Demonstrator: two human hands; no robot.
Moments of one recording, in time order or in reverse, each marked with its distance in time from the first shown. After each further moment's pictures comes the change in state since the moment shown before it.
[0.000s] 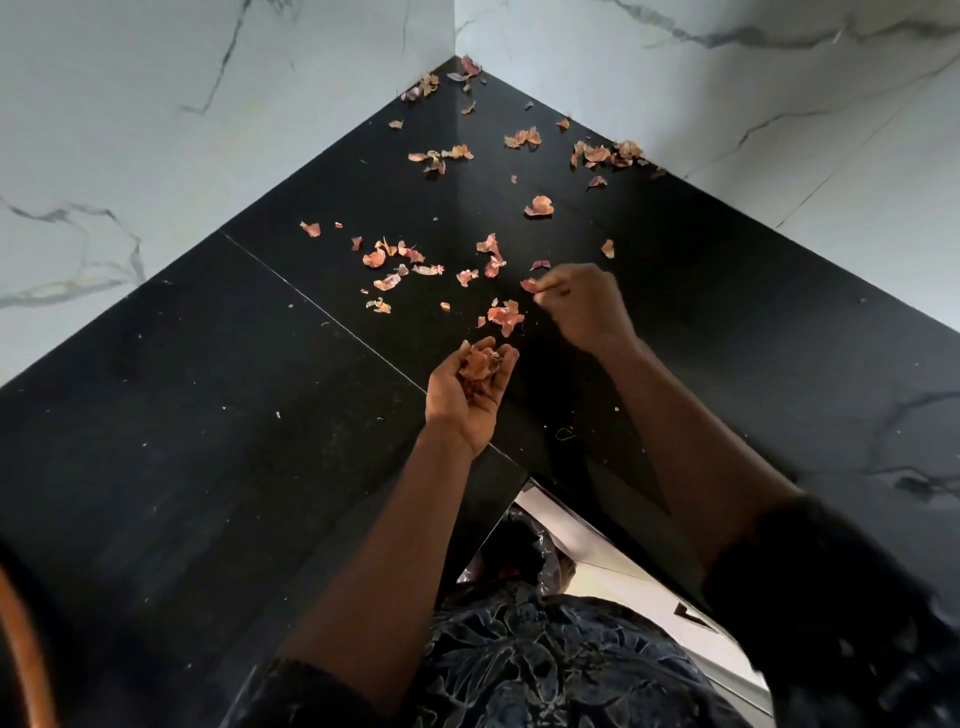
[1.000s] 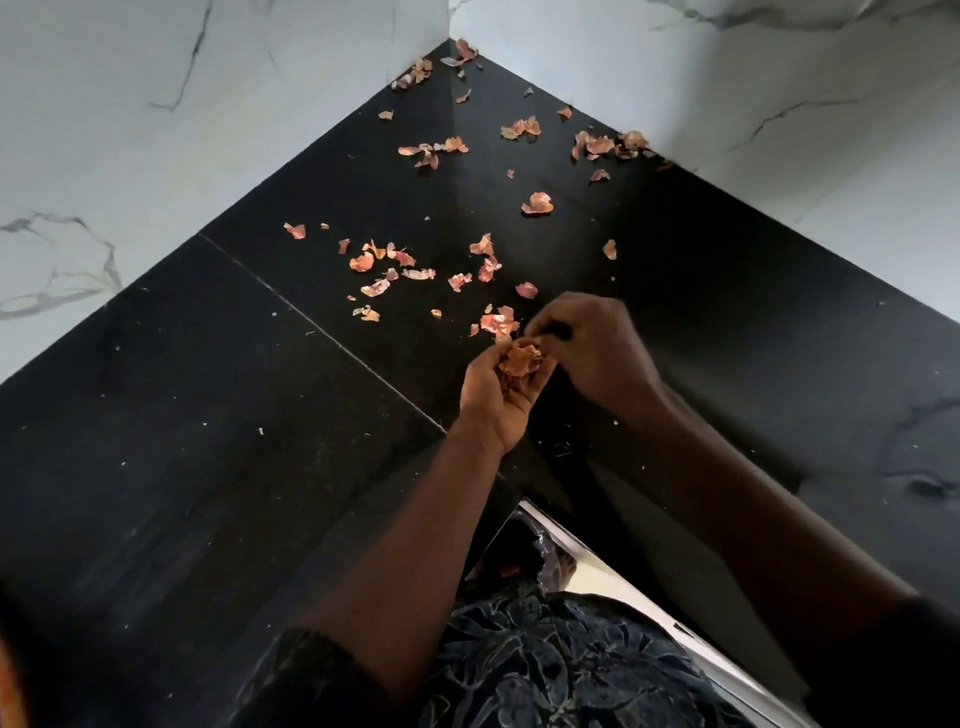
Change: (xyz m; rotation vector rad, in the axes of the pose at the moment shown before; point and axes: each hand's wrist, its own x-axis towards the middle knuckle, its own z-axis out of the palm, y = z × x) left_hand 0.028 -0.028 0.033 0.180 0.006 -0.054; right_hand -0.041 -0.011 -0.026 0.035 -0.082 -0.177
